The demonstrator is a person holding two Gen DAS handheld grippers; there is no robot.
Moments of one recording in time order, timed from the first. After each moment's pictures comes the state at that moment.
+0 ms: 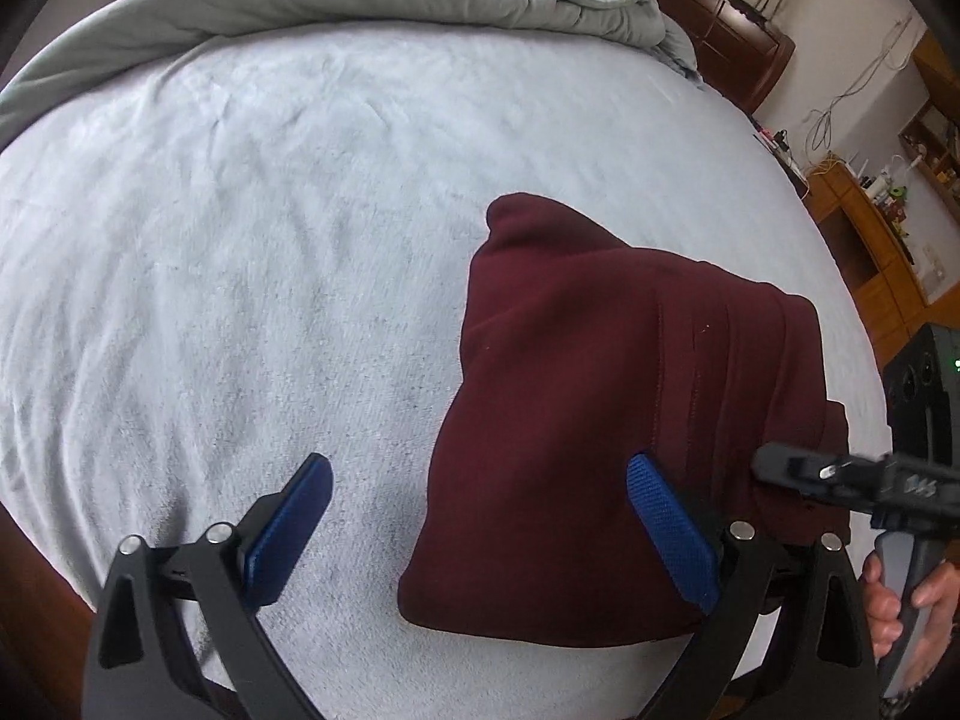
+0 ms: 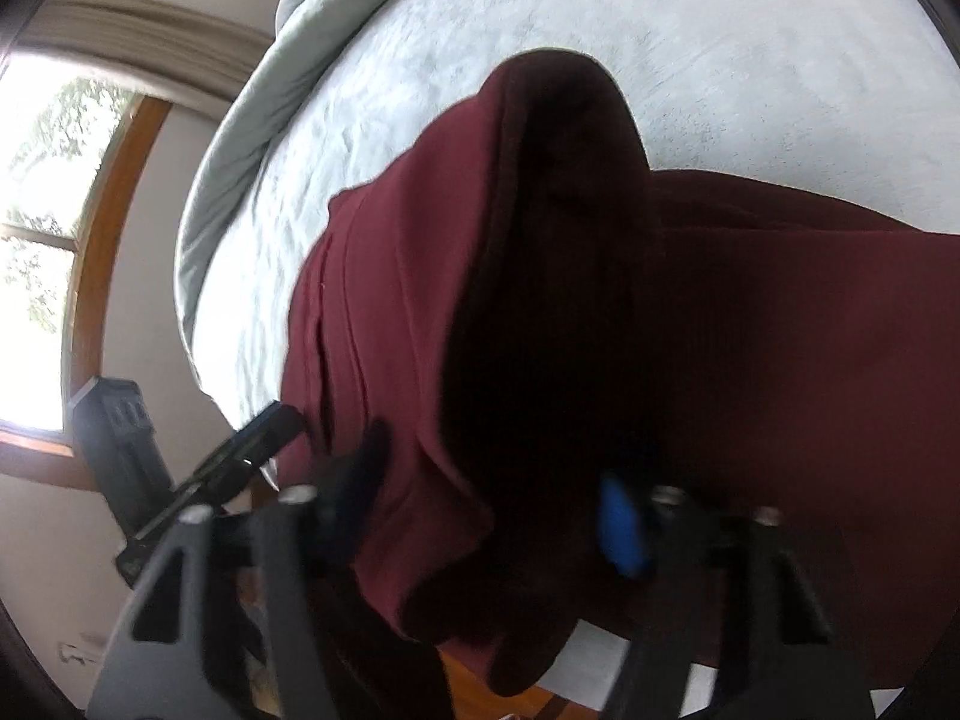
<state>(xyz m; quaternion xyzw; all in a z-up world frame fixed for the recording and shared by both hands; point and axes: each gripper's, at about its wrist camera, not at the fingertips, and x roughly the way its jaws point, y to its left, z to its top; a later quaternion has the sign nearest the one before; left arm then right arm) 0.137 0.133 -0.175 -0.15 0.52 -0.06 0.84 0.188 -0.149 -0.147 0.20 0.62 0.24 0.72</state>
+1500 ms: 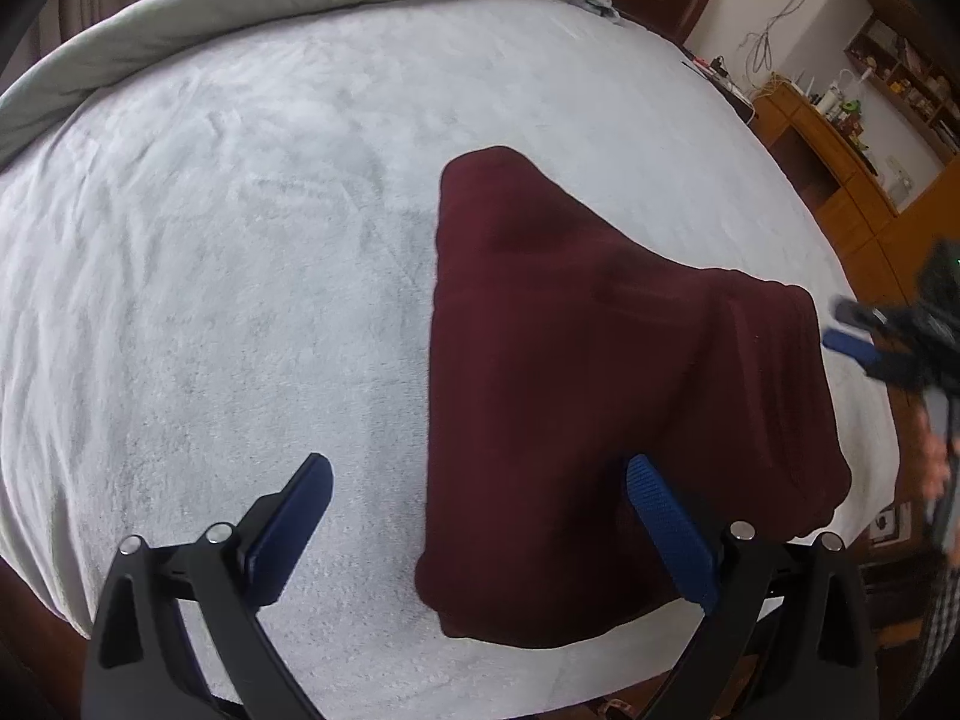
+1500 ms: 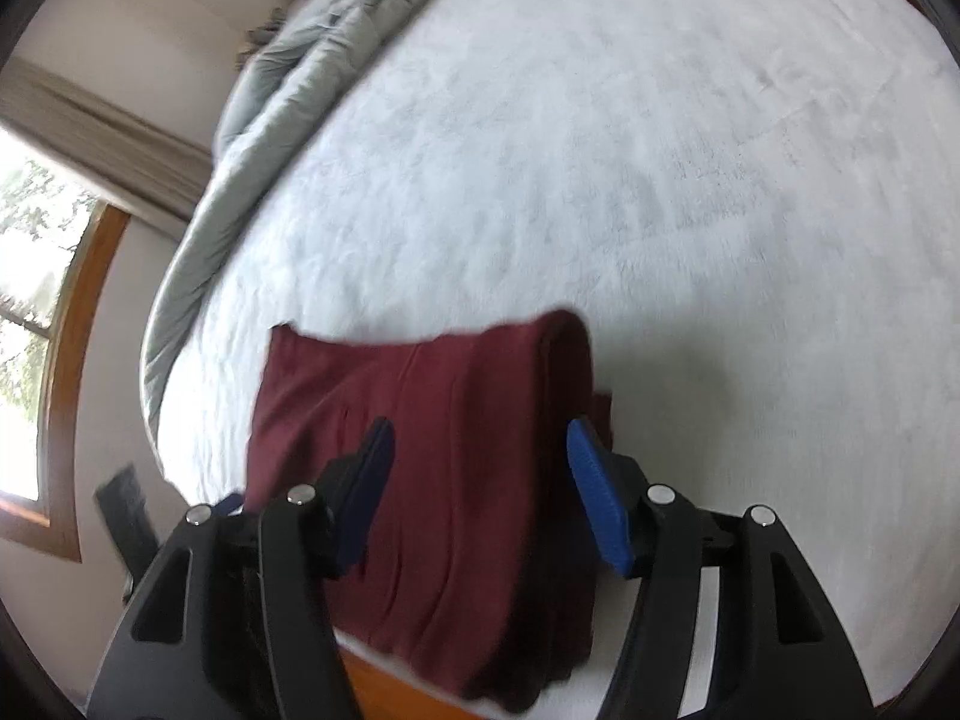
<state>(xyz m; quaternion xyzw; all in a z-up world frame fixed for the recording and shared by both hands) 0.135 0.019 -0.162 -0.09 0.54 -0.13 0.83 0.208 -0.354 -0.098 0.23 0.56 0.14 0.78</state>
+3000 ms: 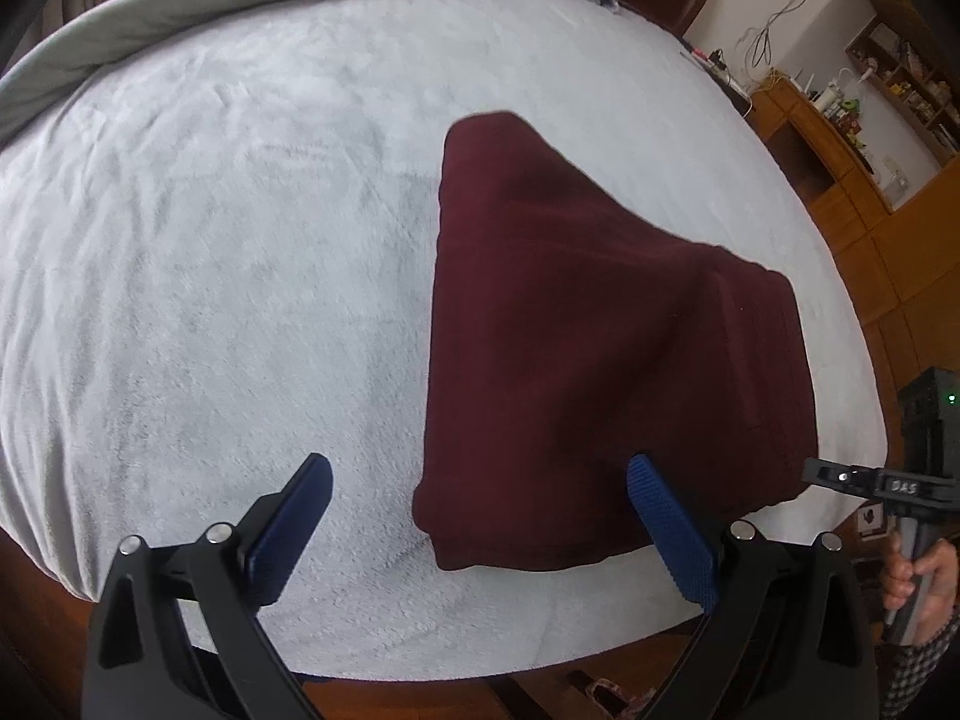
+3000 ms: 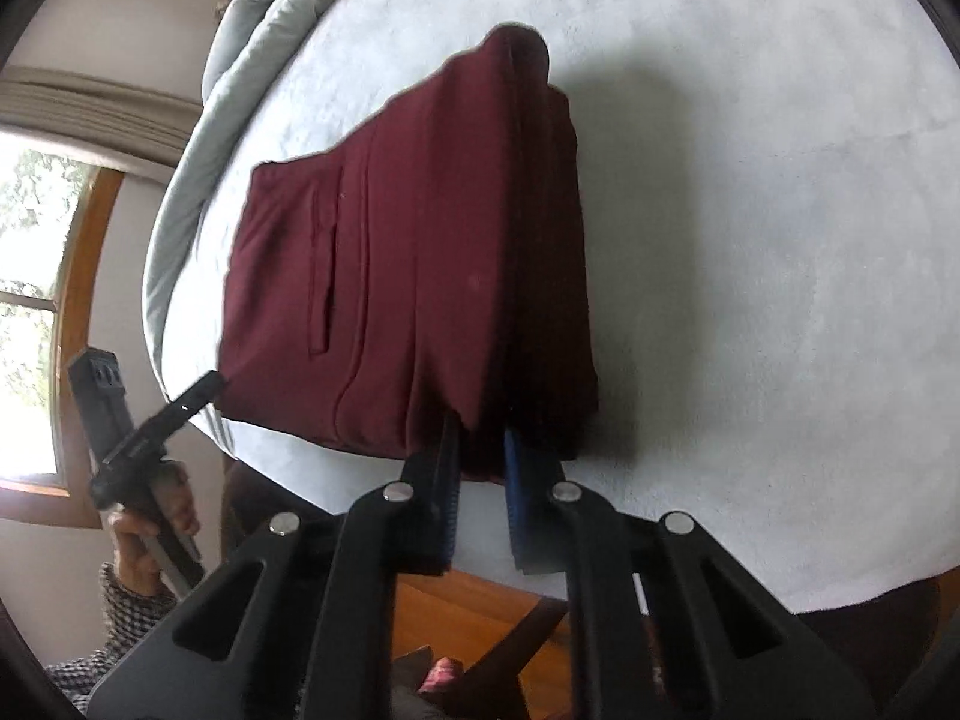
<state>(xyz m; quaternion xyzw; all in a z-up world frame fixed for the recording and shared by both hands) 0.112 0.021 -0.160 -0.11 0.56 -0.14 0.81 0.081 -0.348 -0.120 0.24 0.62 0.15 0.73</state>
